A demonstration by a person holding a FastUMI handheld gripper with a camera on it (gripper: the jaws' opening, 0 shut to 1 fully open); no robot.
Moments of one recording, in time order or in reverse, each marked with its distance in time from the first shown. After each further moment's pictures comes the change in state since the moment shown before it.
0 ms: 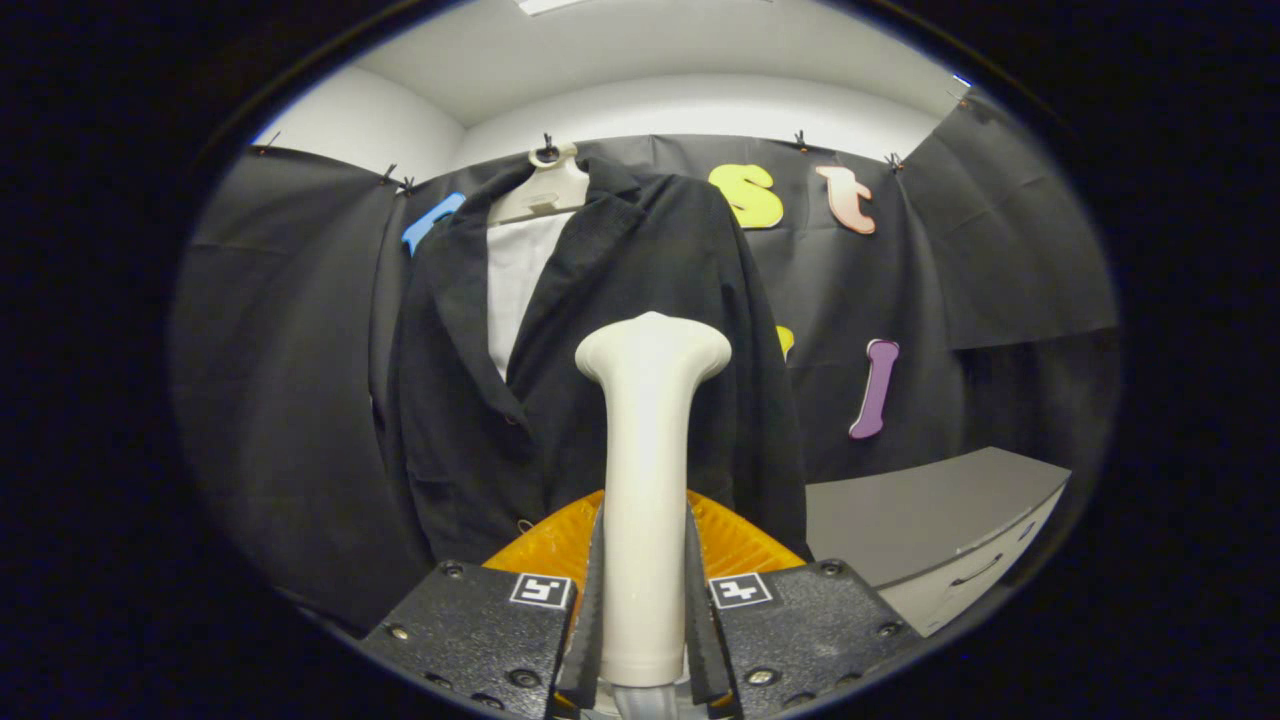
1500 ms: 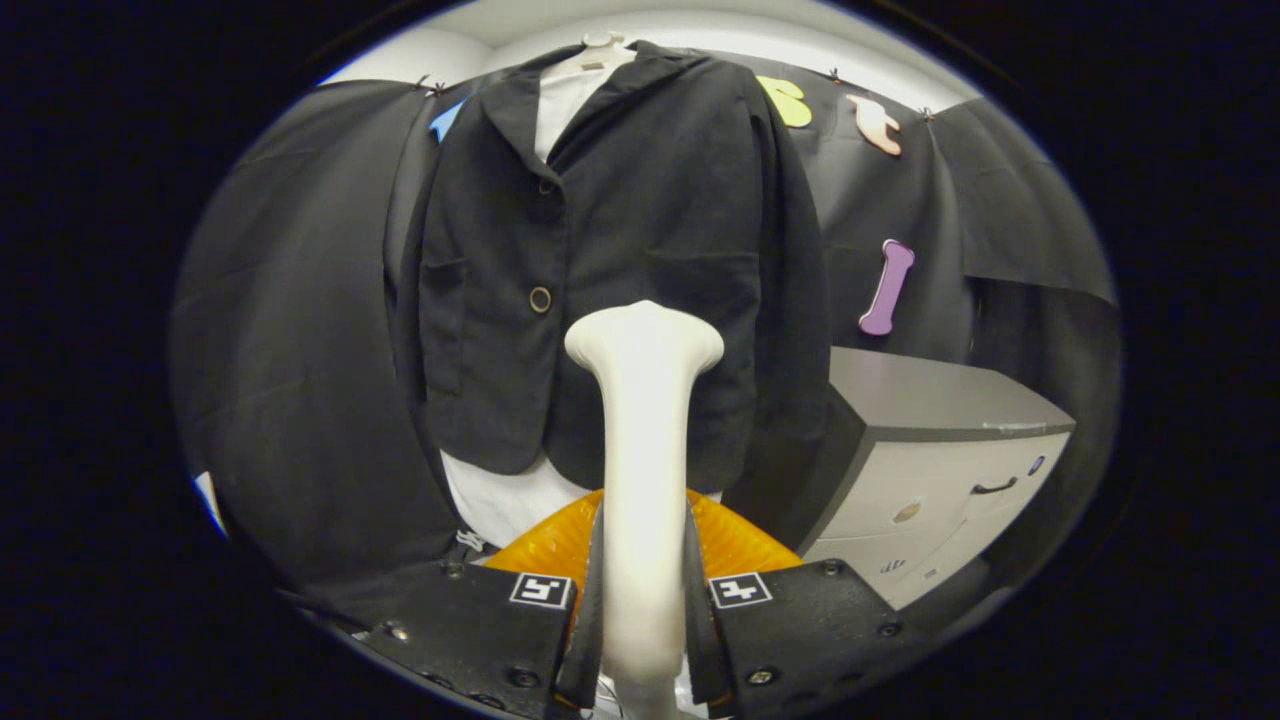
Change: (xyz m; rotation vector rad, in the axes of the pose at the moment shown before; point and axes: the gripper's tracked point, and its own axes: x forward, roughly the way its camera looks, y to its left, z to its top) arm -0.043 -0.008 -0.171 -0.105 0.326 -0.002
